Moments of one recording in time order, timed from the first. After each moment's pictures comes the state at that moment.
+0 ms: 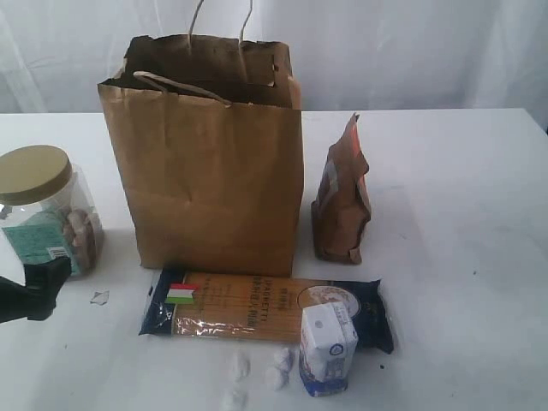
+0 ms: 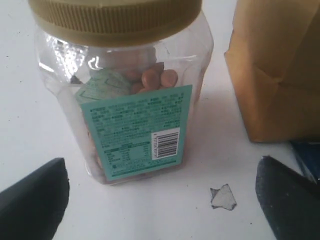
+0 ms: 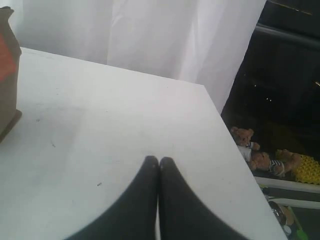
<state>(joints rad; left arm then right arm) -0.20 1.30 -0.14 0.02 -0.62 -0.06 -0.08 0.16 0.00 -0.22 0.07 0.02</state>
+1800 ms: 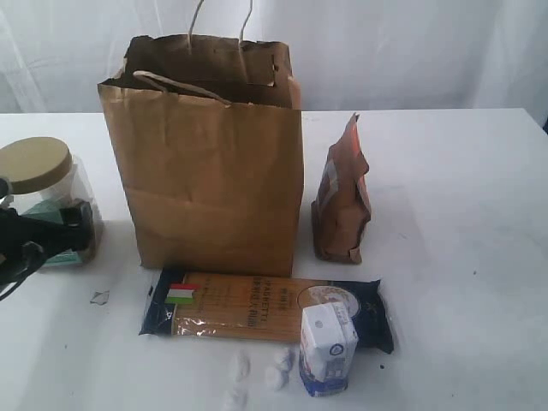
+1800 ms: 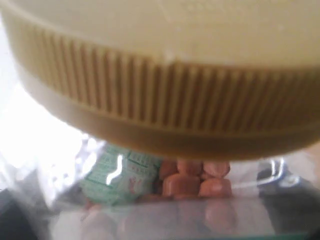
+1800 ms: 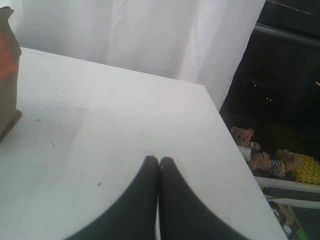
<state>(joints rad) -0.20 1.84 -0.42 -0.16 -1.02 -0.10 -0.08 0.16 0.00 -0.22 0.07 0.02</state>
